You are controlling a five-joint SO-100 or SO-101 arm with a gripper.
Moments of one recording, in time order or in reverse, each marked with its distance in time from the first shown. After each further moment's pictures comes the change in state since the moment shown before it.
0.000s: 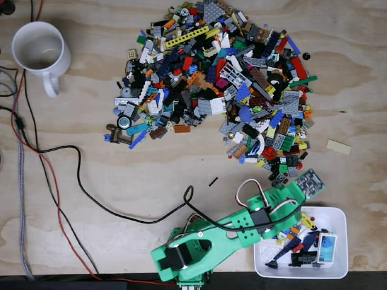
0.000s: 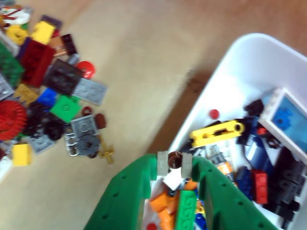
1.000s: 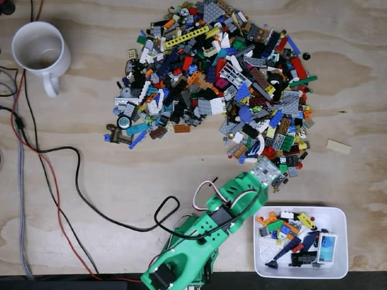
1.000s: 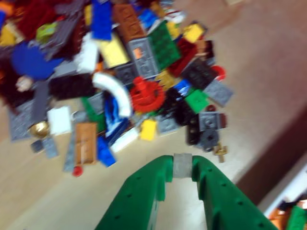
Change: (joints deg) arm -27.4 25.0 17.8 0.9 9.5
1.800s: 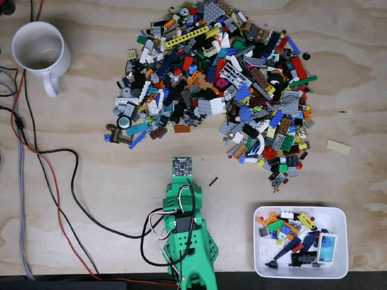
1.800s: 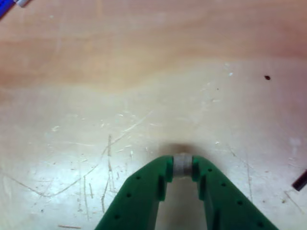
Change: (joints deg) arm -54.1 36.6 33.8 13.4 13.0
